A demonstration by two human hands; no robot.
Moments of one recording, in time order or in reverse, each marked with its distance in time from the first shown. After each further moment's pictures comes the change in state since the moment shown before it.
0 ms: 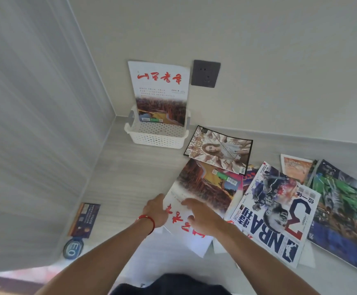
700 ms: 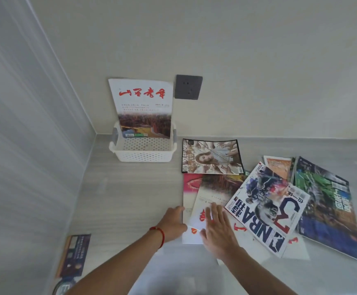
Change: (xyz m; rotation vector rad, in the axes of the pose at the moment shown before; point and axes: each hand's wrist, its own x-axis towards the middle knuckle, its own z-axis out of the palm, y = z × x) left_hand 0.047 0.027 0.024 -0.143 -0.396 0.186; right_hand -0.004 0.047 0.037 -0.479 0.296 0.328
